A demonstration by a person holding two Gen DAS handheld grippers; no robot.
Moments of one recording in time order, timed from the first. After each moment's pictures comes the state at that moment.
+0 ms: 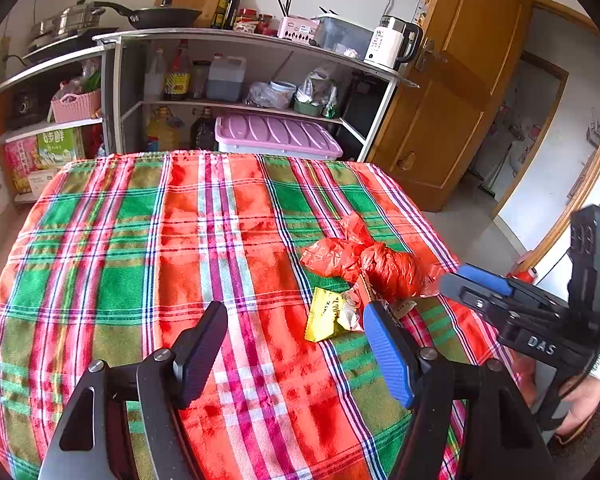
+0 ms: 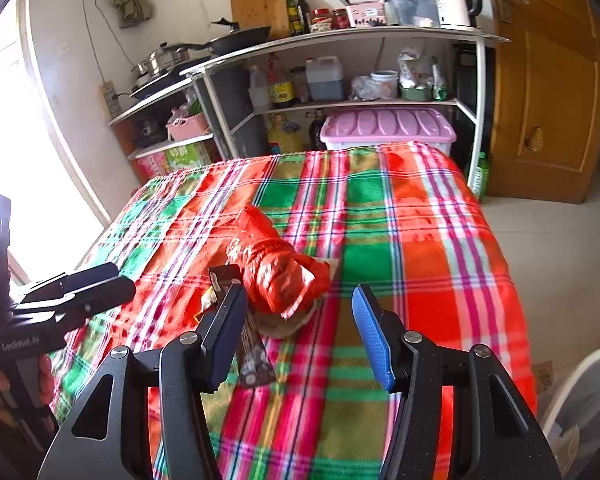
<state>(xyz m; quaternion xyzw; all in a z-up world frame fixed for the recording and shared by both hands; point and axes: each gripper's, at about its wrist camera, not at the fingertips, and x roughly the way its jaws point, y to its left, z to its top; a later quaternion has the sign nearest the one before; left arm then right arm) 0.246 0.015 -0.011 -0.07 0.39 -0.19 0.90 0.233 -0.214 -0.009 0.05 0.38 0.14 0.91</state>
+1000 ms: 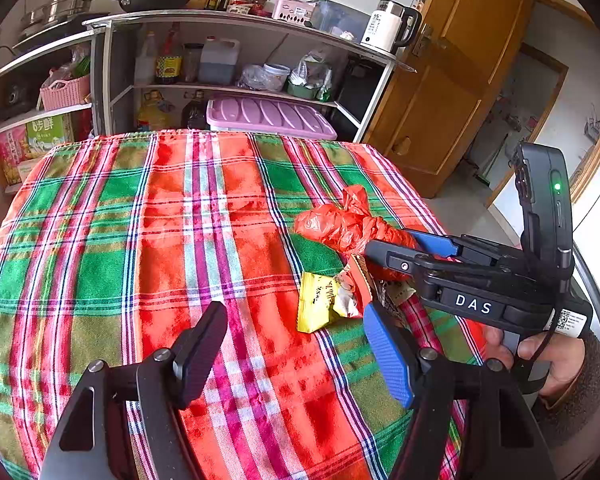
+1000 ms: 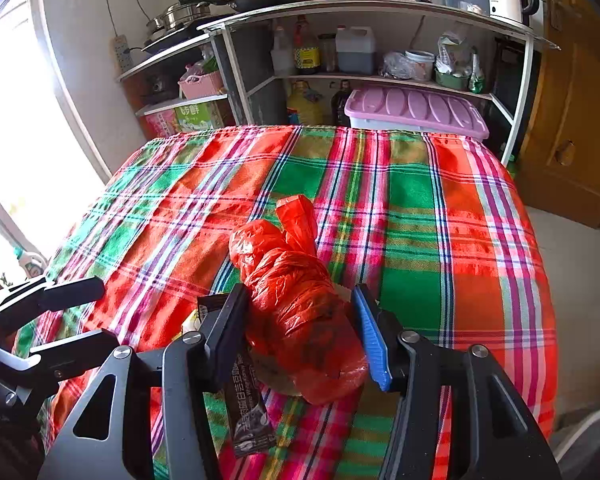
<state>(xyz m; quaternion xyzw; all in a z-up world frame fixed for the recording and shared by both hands) 0.253 0.007 -0.027 -0.06 0.42 -0.20 0.88 0.278 -0.188 -0.032 0.01 0.42 0.16 0.89</state>
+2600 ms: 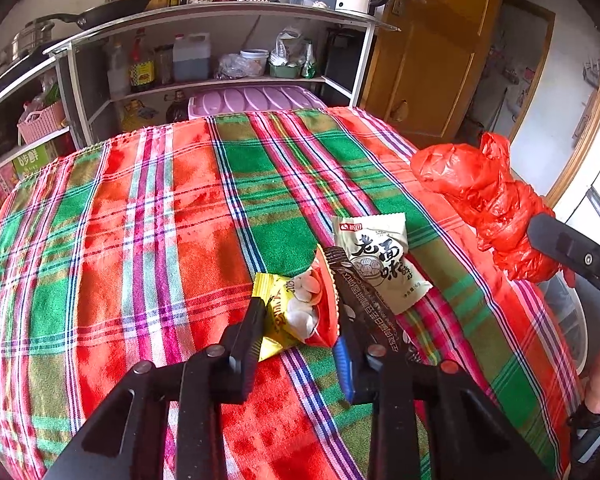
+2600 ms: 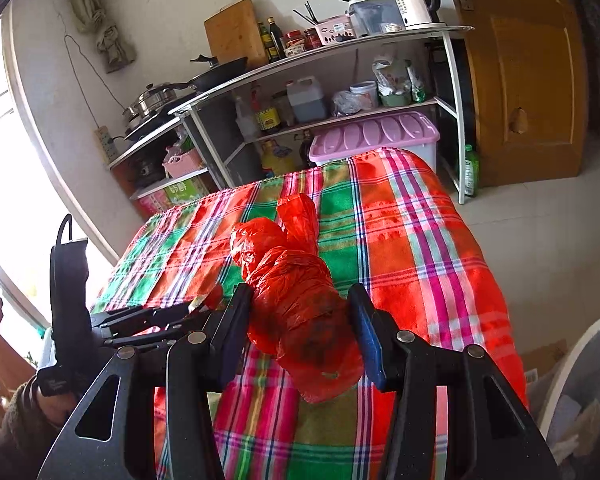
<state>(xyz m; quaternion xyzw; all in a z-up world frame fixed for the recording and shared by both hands) 0.274 -0.052 -0.058 0.02 0.43 -0.19 0.88 0.194 -0.261 -0.003 0.13 0.34 0.12 0.92</state>
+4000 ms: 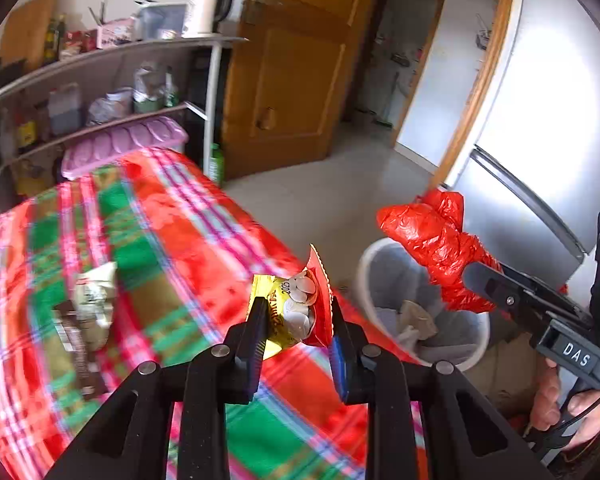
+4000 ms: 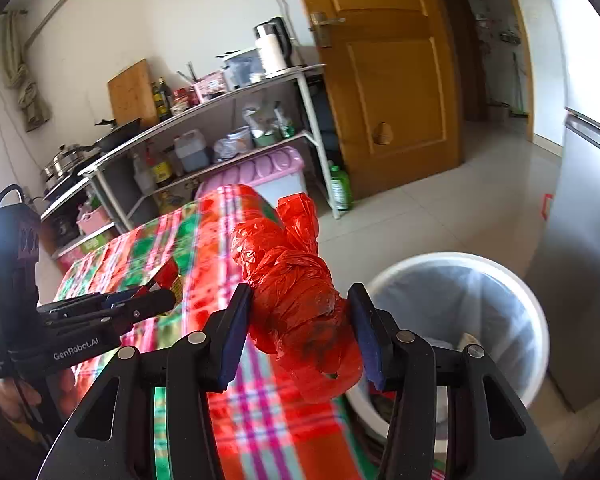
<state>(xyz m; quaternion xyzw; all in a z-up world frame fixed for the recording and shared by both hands) 0.186 -0.218 -0.008 0.04 0.39 -0.38 0.83 0.042 -0.395 0.020 0.16 0.29 -0.10 0.94</state>
